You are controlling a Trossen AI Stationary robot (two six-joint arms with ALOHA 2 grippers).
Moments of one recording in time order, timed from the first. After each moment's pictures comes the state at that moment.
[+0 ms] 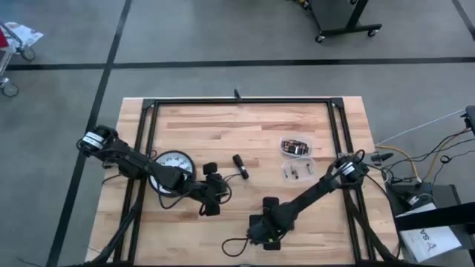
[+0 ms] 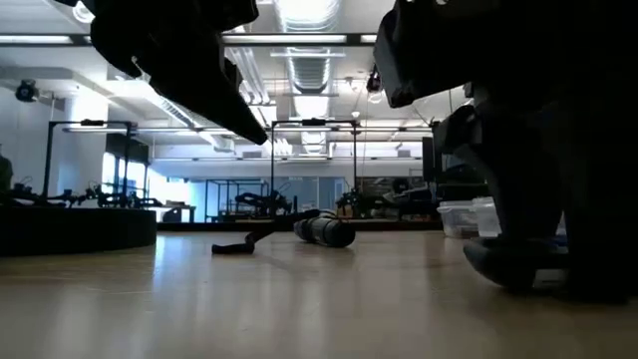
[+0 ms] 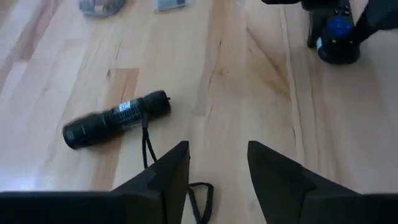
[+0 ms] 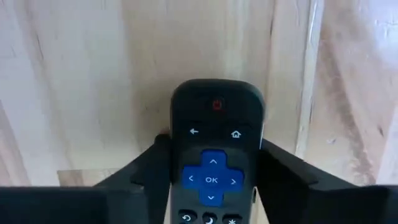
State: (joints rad) left arm -0.41 1.54 0.92 -0.19 -0.44 -0.24; right arm 0.54 2.19 1.60 -0.91 0.03 0.57
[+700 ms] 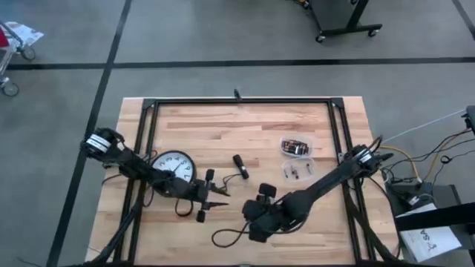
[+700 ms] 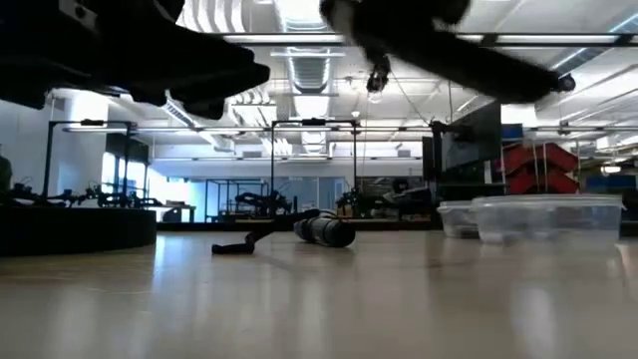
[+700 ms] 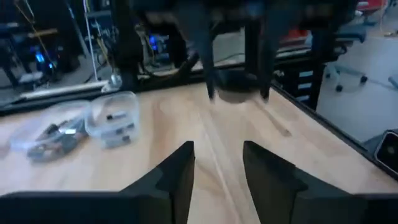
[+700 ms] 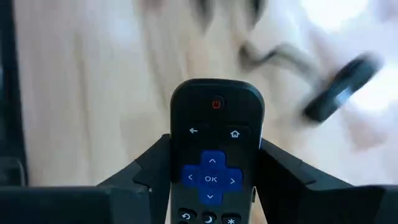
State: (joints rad) left arm -0.45 1.63 0.45 1.10 -0.27 0.06; right arm 0.53 1.94 1.72 -0.87 0.44 0.68
